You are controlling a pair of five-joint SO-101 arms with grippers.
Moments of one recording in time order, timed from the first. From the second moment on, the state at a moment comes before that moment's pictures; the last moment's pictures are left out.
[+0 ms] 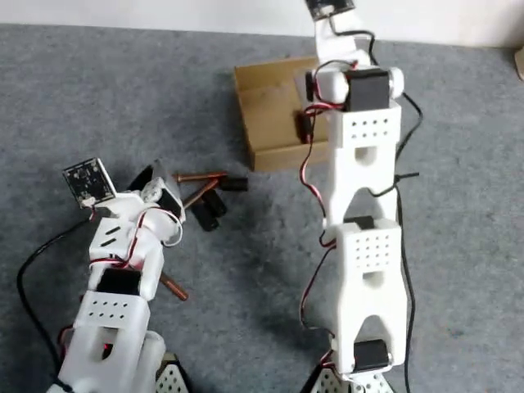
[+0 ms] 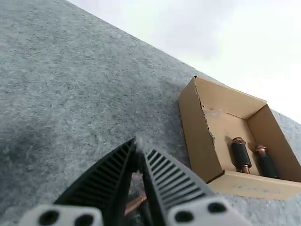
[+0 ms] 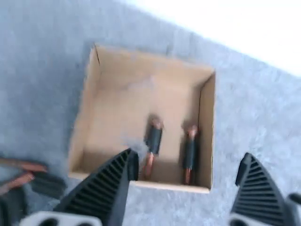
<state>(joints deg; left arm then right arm) -2.4 -57.8 81.5 3.6 32.8 -13.1 42.1 -94.5 100.0 13.0</state>
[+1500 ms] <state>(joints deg) -12.7 -57.8 80.2 3.6 32.8 -39.4 2.4 14.3 57.2 35.9</state>
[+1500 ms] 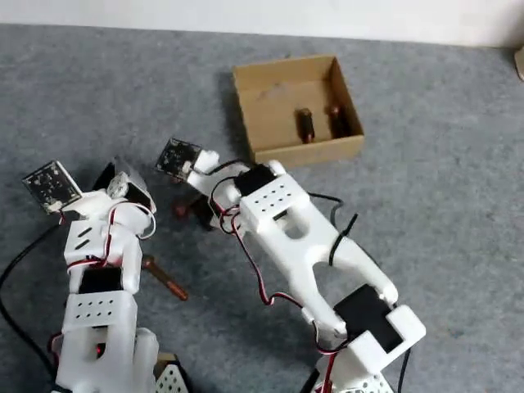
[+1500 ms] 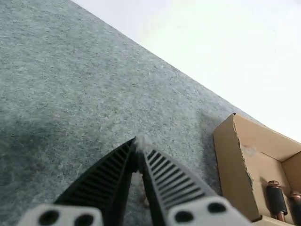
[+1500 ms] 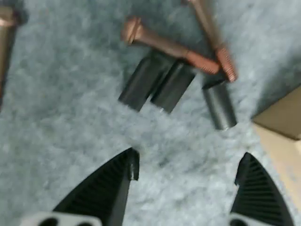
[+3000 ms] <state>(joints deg) -12.8 -57.8 80.2 3.6 32.8 -35.5 30.3 2.2 49.8 39.9</state>
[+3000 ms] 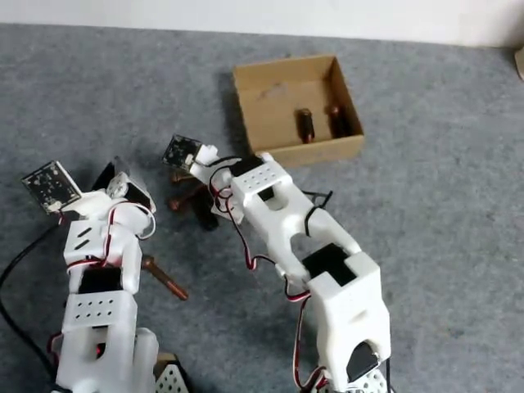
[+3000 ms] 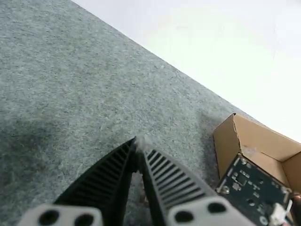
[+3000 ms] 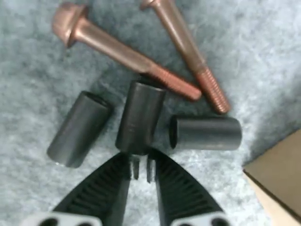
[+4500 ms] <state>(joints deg) -12.7 -57.8 80.2 3.6 32.8 -34.7 14.0 -8.0 65.5 32.7</state>
